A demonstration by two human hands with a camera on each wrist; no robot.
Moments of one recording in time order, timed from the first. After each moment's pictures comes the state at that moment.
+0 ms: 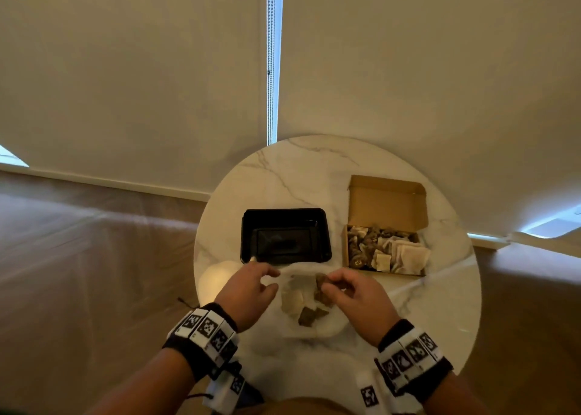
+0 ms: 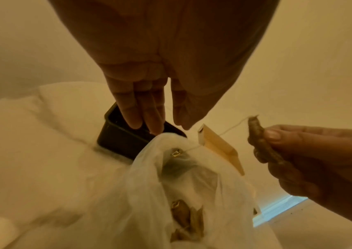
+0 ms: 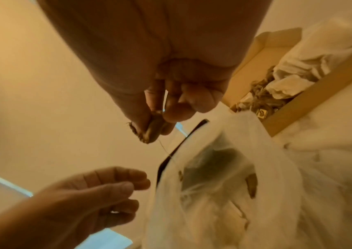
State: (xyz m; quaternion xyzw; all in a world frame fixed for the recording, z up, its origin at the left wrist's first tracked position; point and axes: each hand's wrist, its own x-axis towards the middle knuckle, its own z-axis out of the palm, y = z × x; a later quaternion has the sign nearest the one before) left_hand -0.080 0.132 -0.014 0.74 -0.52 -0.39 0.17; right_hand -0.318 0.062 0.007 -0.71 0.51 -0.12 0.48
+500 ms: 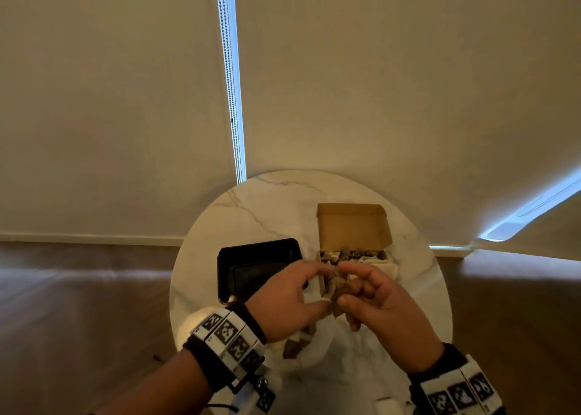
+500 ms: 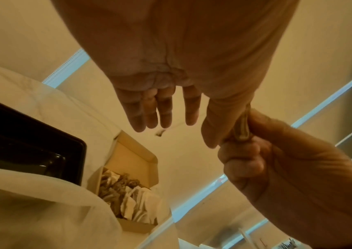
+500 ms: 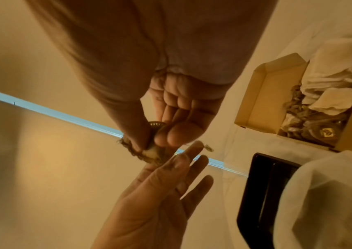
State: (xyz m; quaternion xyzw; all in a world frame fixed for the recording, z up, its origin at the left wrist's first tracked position) left_hand -0.144 0.077 0.074 0.54 -0.68 -0.42 0.26; right_hand -0.354 0.071 0.114 -0.56 0.45 -0.32 0.62
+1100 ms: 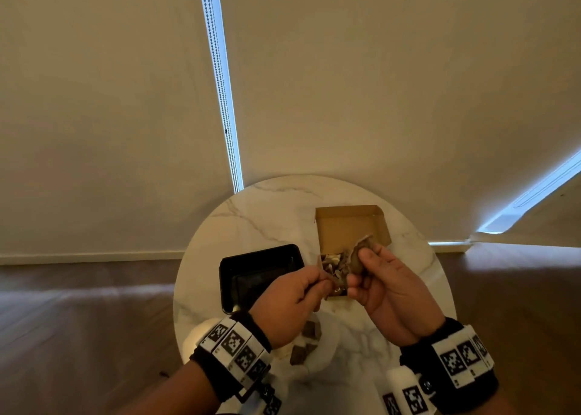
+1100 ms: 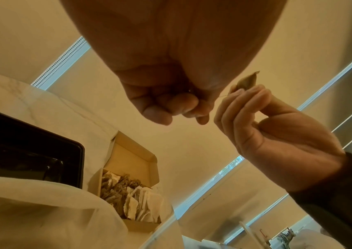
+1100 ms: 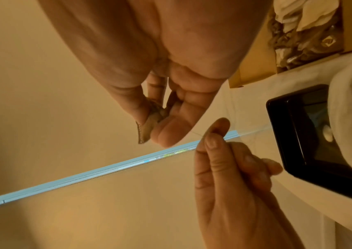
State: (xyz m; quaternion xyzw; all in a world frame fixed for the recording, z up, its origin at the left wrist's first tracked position) left_hand -0.143 0.079 0.087 0.53 -0.67 -0.42 0.30; right_hand -0.333 0.050 0.131 -0.29 0.37 -0.46 0.75
